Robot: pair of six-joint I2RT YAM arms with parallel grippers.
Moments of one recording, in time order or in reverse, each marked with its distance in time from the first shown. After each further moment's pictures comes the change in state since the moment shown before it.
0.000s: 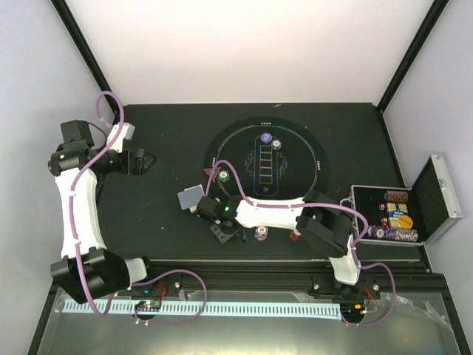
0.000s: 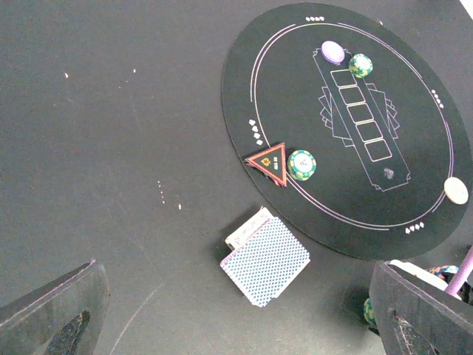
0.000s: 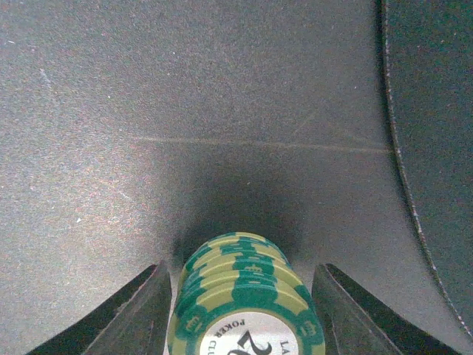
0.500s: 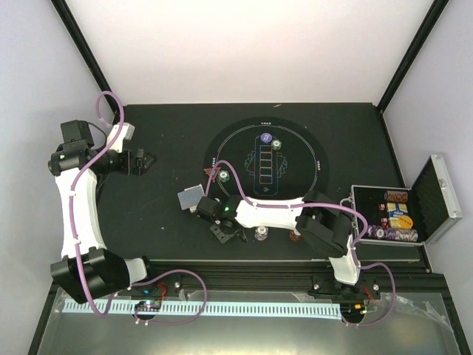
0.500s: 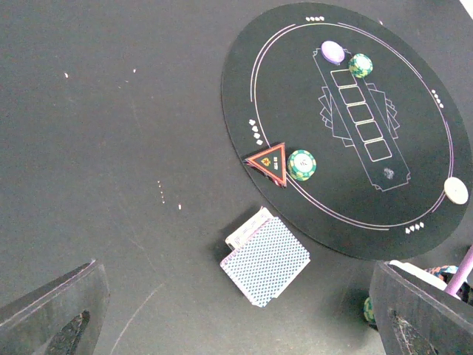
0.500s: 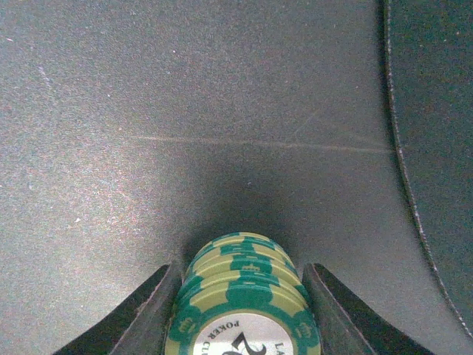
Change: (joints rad) left arm 0.000 0.000 0.000 0.000 0.000 0.000; right arm 0.000 0.006 0.000 0.002 0.000 -0.003
